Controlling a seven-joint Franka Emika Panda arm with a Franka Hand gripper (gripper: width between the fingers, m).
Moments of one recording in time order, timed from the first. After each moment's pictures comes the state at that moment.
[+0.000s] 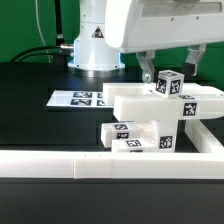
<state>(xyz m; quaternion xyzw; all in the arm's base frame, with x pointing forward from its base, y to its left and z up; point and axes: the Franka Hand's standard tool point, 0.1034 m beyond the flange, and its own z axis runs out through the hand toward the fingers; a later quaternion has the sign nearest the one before) 0.624 0.070 0.125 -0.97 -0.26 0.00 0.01</state>
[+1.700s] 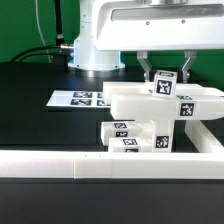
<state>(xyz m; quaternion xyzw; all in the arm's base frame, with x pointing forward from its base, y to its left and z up) 0.624 0.066 0.122 -0.98 0.21 0.01 0.05</state>
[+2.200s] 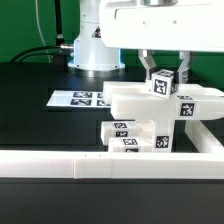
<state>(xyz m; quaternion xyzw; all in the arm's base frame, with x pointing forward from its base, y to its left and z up) 0.625 0.063 0.122 -0.92 0.40 0.02 0.07</state>
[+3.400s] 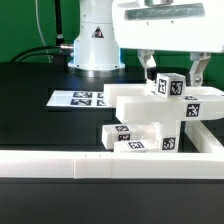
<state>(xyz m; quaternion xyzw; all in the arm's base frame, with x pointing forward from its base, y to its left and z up) 0.631 0.070 0.123 -0.90 0.44 0.01 0.08</state>
